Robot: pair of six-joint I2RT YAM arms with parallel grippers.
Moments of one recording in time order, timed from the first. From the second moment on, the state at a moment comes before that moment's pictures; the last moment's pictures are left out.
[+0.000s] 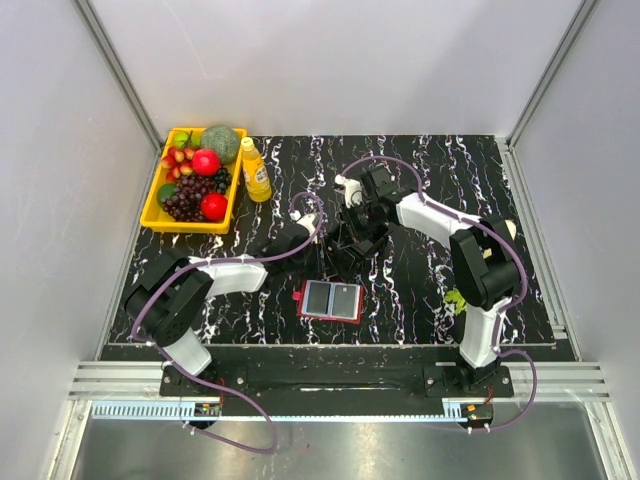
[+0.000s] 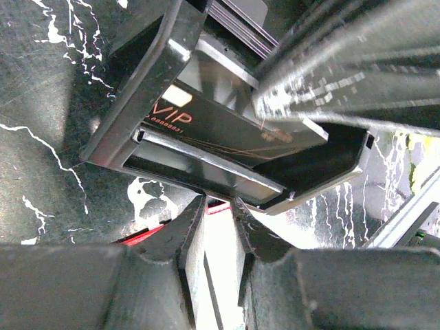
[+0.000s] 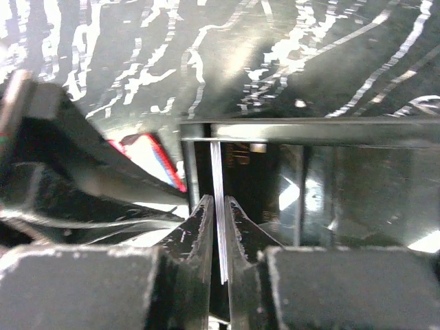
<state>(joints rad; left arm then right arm) -0.70 1.64 0.74 0.21 0.20 -0.69 0.50 1.92 1.37 -0.47 -0.53 0.04</state>
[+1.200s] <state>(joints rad) -0.70 1.64 0.74 0.21 0.20 -0.69 0.54 1.91 1.37 -0.51 -0.63 0.06</state>
